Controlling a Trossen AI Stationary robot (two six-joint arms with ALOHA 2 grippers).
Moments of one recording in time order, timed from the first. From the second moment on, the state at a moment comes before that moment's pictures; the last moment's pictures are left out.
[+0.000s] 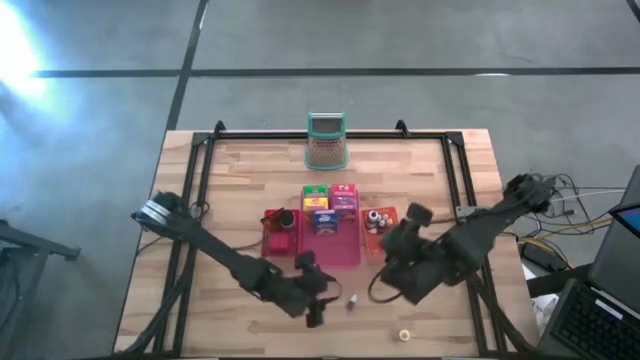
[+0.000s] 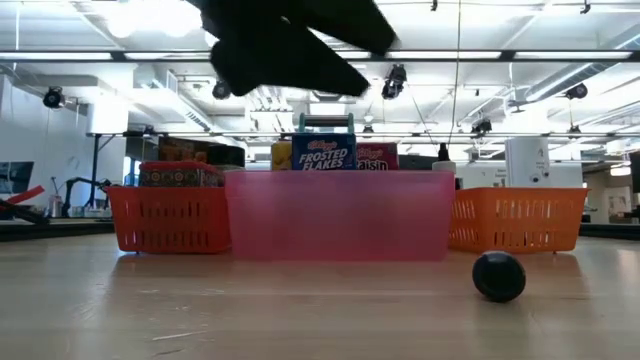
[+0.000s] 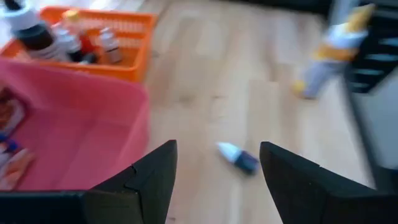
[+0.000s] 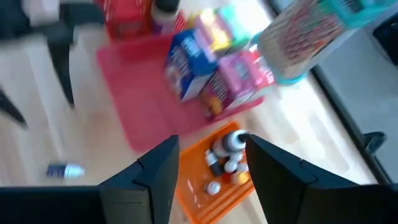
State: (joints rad) left arm -0.54 1.85 1.24 0.00 -0.53 -0.51; right arm 0.61 1.63 1.72 -1.44 0.71 0.91
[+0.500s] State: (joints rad) left arm -0.55 2.17 1.78 -0.56 -0.60 -0.84; right arm 0.62 1.49 1.57 -1.44 0.77 0.90
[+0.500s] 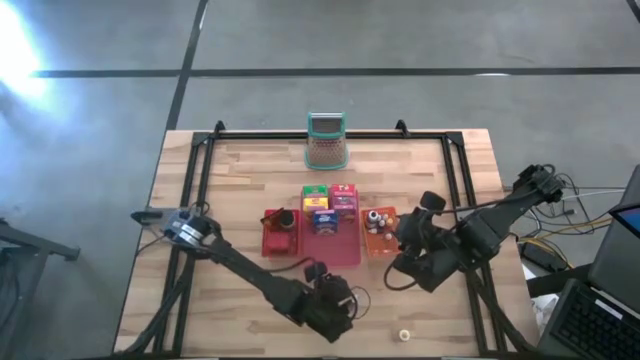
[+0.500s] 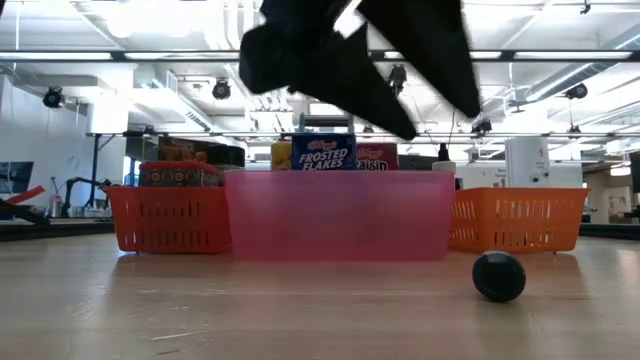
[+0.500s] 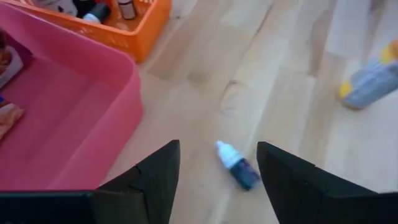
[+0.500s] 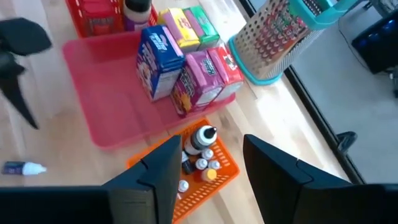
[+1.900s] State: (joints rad) left arm -0.64 2.31 1.49 -0.02 -0.65 -0.81; right arm 0.61 1.42 1.53 -1.49 0.89 0.81
